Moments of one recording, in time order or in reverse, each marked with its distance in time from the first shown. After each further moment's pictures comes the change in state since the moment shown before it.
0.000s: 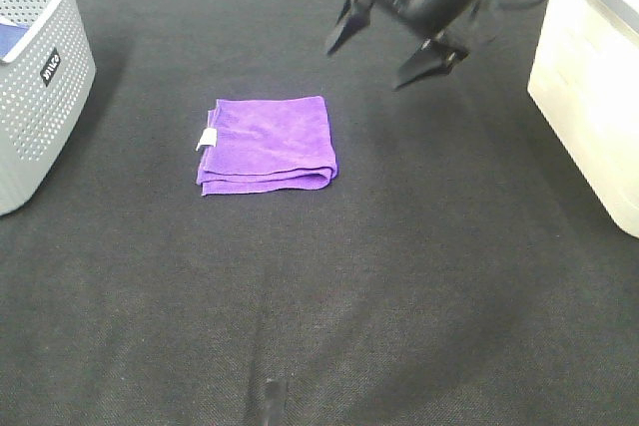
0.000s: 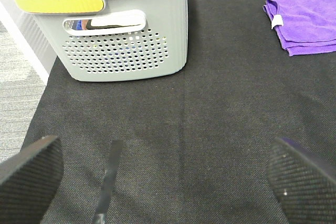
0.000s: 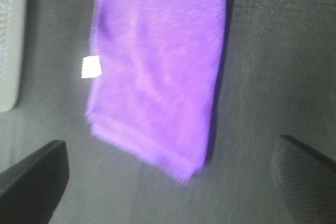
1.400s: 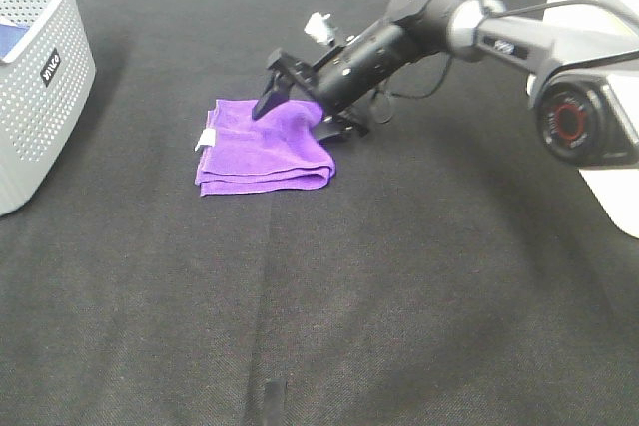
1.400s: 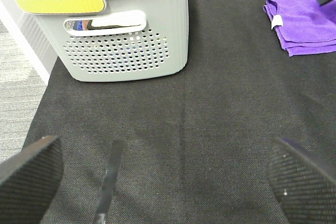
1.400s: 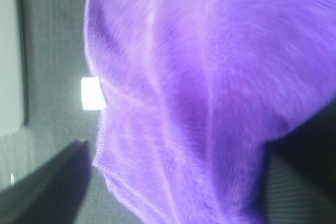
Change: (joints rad) left arm 0.000 0.000 0.000 0.003 0.000 0.000; right arm 0.147 0.366 -0.255 0.162 -0.057 0.070
